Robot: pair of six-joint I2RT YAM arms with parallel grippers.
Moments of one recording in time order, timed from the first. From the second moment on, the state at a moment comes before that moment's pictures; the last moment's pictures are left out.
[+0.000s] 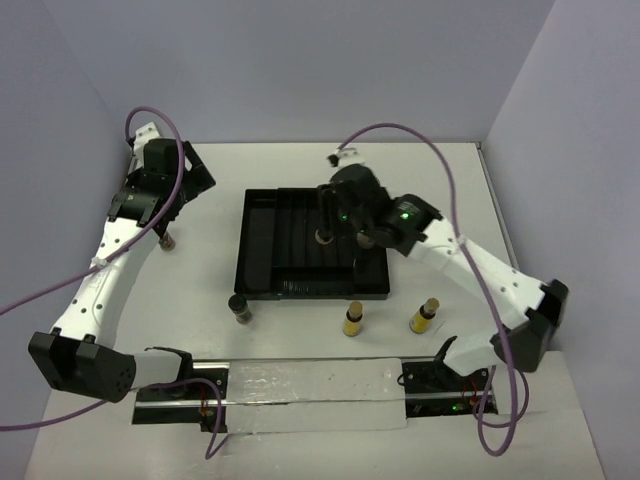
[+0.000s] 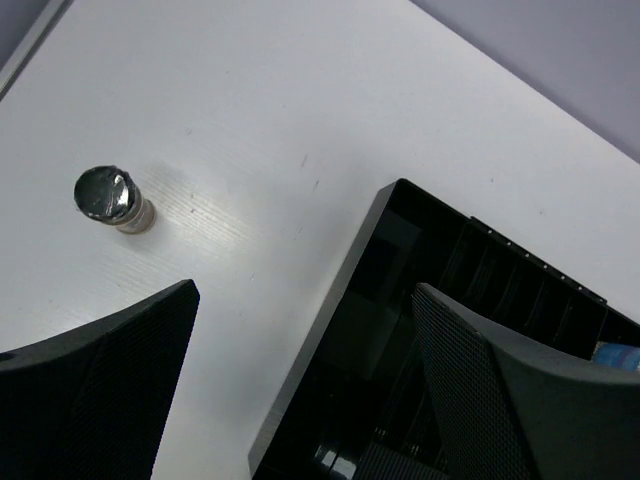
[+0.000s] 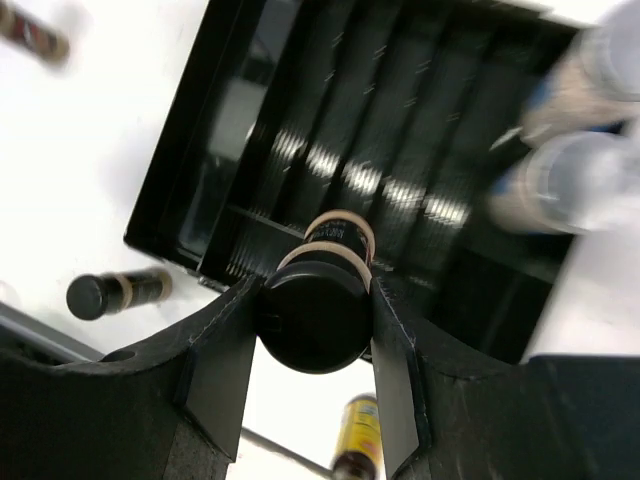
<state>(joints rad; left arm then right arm) -0.26 1.29 1.38 -0.71 -0.44 -0.60 0.82 1.36 1.46 -0.75 0.27 0.45</state>
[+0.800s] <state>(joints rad) -0.25 1.26 1.31 -0.73 -0.41 -0.60 1.03 1.71 1.59 -0.68 0.20 0.46</state>
